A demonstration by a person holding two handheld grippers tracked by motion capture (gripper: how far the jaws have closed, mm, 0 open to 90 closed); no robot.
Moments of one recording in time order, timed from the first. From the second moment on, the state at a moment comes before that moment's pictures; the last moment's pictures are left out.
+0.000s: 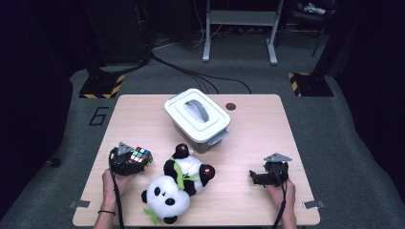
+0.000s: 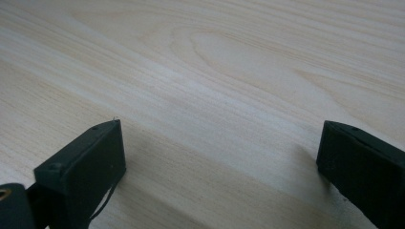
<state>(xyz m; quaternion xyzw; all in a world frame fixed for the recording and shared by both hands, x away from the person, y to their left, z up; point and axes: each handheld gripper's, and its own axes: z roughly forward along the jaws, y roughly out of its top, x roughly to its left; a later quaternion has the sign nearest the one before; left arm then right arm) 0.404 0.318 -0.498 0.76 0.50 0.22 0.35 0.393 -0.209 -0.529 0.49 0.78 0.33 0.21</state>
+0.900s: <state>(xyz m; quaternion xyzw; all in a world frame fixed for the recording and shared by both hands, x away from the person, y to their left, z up) 0.391 0.337 -0.479 0.75 0.51 0.25 0.35 0.393 -0.208 -0.529 0.49 0.78 0.33 0.21</state>
